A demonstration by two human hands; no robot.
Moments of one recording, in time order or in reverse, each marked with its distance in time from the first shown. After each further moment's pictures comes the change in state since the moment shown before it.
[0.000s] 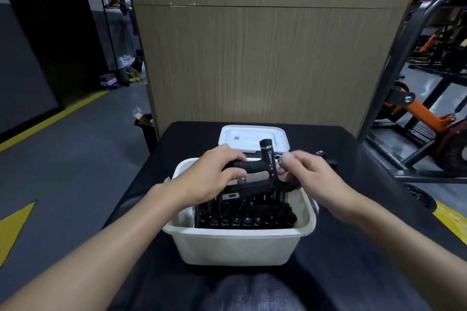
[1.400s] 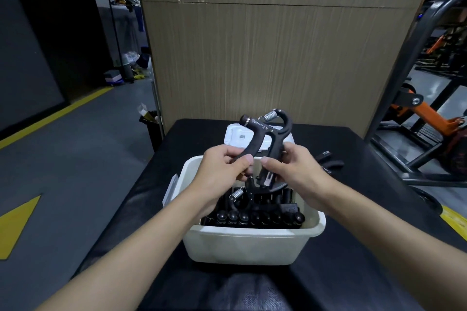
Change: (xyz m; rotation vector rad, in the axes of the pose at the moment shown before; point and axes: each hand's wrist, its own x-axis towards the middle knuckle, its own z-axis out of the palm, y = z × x) left_hand -0.009 0.013 0.020 -0.798 0.305 -0.339; right_hand 0.026 -0.013 0.039 0.164 0.011 -0.011
